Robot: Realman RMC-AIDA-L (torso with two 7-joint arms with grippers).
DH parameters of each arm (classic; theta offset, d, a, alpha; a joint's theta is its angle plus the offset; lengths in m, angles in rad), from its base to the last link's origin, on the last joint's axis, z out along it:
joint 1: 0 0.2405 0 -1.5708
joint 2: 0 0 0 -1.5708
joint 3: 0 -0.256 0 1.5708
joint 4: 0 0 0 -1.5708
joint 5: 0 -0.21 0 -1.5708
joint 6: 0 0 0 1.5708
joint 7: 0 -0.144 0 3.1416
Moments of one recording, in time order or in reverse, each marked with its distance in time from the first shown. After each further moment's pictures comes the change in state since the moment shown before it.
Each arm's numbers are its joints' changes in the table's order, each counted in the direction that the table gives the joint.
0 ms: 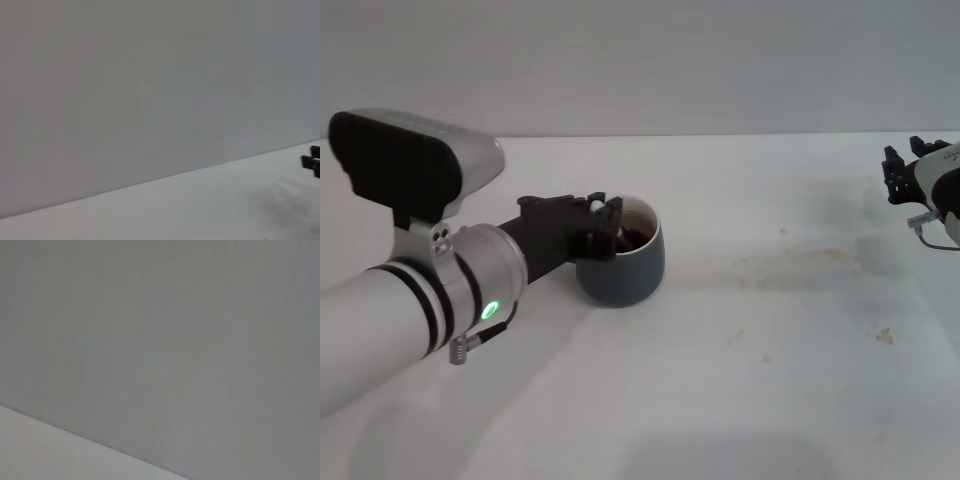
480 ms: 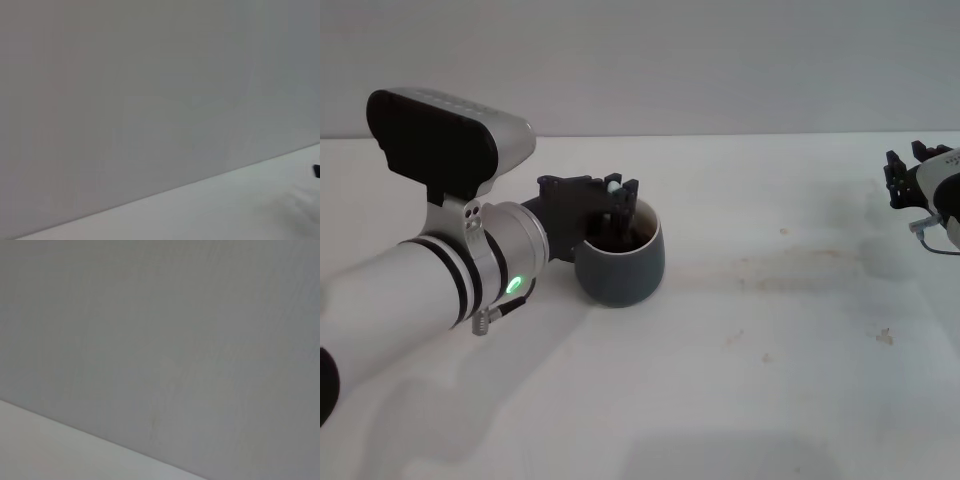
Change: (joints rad) left arm -0.121 -0.003 0.004 0.130 0.001 -0.071 0.000; right arm -0.008 0.001 0.000 0.000 0.000 0.000 0.000
